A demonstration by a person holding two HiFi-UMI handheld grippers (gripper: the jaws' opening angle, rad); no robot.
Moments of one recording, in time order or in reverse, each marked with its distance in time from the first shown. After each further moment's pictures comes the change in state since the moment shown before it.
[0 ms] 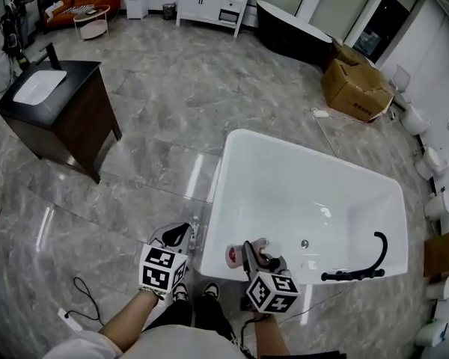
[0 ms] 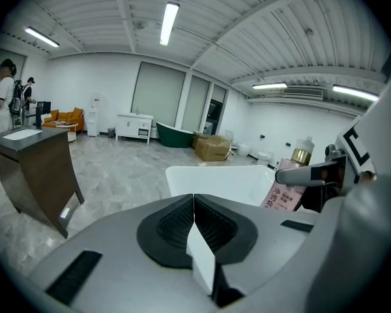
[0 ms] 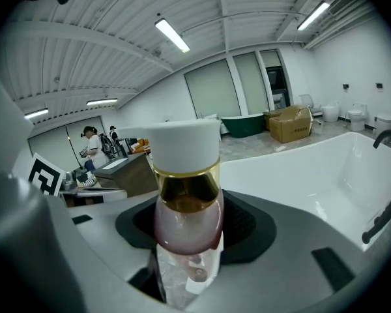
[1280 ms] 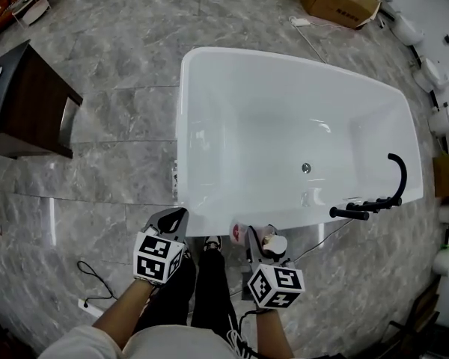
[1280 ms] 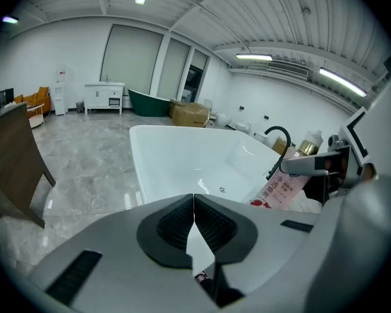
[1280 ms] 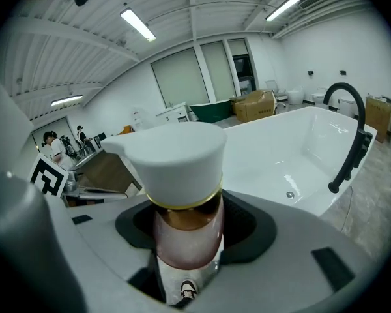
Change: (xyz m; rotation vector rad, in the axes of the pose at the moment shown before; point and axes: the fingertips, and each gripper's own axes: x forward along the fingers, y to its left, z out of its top) left arm 0.060 -0.076 -0.125 0.076 0.279 -0.196; right arm -0.047 -0.095 -0.119 0.157 0.097 -0.227
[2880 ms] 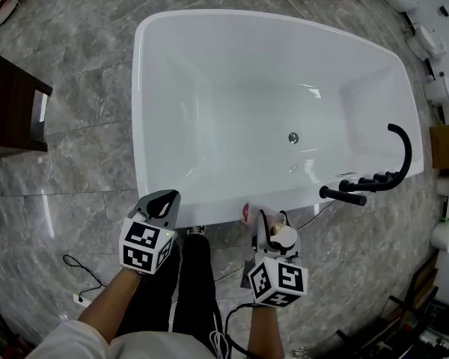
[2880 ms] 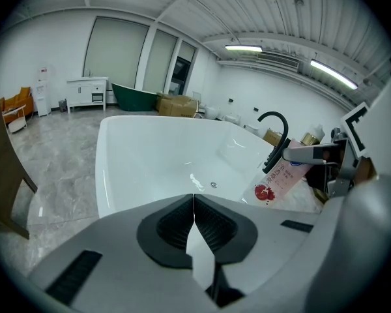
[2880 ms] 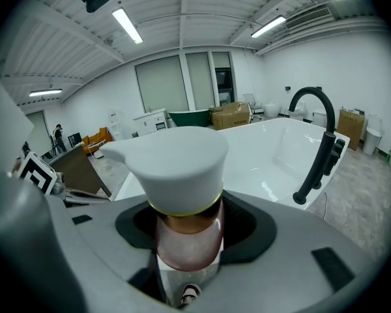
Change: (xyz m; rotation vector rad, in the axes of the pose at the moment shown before) left arm 0.079 -0.044 -0.004 0.067 0.050 -0.080; right arm -0.002 -0.103 0.005 0.012 -0.083 -0.206
